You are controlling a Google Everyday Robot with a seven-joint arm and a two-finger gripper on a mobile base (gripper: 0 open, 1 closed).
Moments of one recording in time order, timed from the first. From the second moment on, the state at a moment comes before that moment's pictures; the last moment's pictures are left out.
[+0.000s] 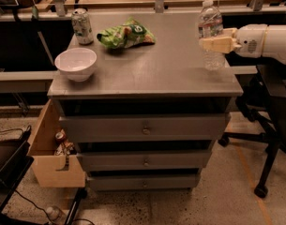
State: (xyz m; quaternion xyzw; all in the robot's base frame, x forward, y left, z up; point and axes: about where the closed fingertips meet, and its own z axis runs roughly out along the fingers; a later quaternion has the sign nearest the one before) arm 0.704 -0.216 0.931 -0.36 0.69 0.32 0.54
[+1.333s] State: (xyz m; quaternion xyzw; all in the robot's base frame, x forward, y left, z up) arm 0.734 -0.194 0.941 -0.35 0.59 0.42 0.59
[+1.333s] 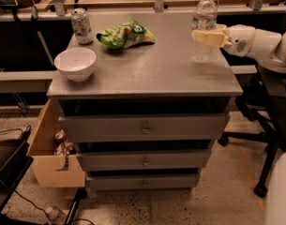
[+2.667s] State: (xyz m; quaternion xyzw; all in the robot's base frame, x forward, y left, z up) arm 0.762 -0.191 0.895 -0.35 0.56 0.42 0.62
